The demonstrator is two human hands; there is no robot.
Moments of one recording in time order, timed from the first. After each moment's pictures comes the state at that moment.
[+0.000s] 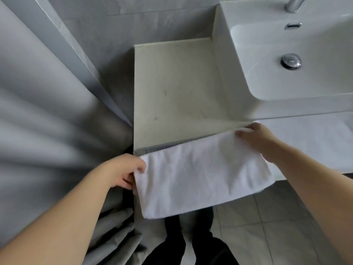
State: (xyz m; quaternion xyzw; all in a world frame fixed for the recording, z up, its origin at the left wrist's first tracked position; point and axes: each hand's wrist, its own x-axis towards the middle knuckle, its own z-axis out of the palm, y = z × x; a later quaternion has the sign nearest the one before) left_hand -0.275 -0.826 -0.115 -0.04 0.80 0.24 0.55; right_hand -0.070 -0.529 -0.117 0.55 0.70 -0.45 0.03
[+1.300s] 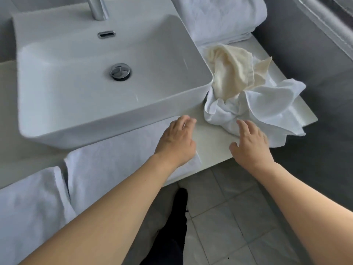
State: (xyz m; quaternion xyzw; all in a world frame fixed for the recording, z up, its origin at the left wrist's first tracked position) left_hand 0.108 -0.314 -0.119 0.59 0.76 0.16 0.23; right_hand 0.297 -0.219 -0.111 0.55 0.82 -0.14 0.04
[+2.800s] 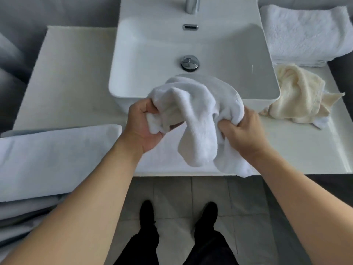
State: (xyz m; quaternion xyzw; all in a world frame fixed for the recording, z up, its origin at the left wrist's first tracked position) left_hand -0.013 -0.461 -0.050 0.09 0.40 0.76 0.50; right_hand 0.147 -0.295 -0.034 0.31 0.85 -0.40 -0.16
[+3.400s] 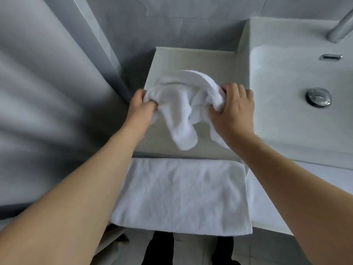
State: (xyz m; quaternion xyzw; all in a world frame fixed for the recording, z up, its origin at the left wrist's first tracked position) left_hand -0.310 -0.678 -0.085 0.01 0.79 0.59 0.17; right_hand -0.181 -0.494 -0.070 0.24 0.92 -0.24 -0.21
